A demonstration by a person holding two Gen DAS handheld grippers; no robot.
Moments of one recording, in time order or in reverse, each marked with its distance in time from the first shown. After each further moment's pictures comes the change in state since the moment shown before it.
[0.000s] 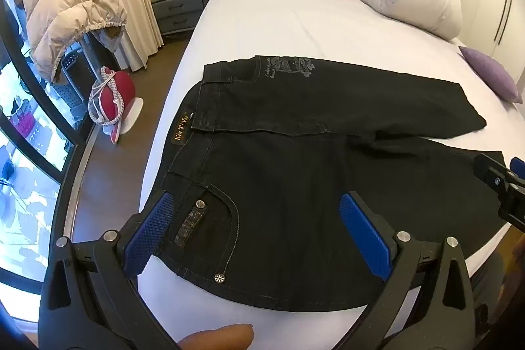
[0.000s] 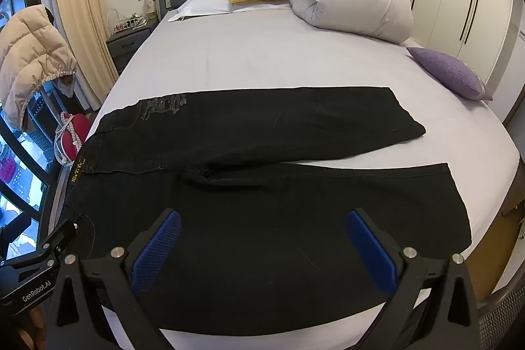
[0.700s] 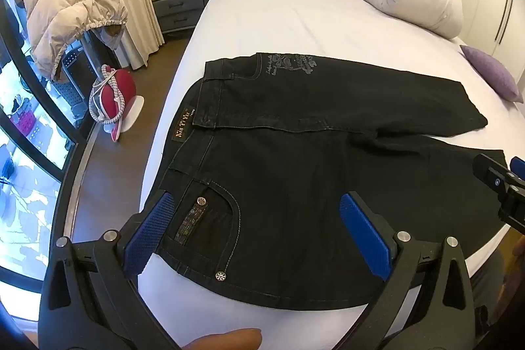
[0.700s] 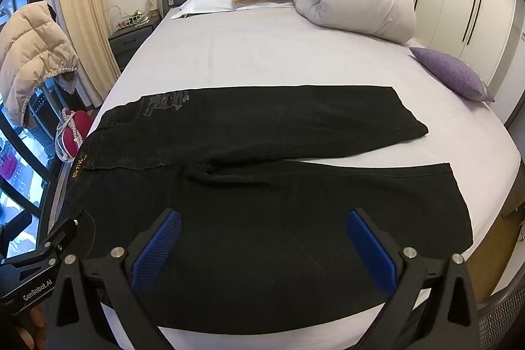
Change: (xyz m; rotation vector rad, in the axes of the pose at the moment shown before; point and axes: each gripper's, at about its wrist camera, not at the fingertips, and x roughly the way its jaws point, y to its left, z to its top) left arm 0.005 0.001 -0.004 -0.001 0.005 -0.002; right arm 0.001 0.003 -0.004 -0.001 0.001 0.001
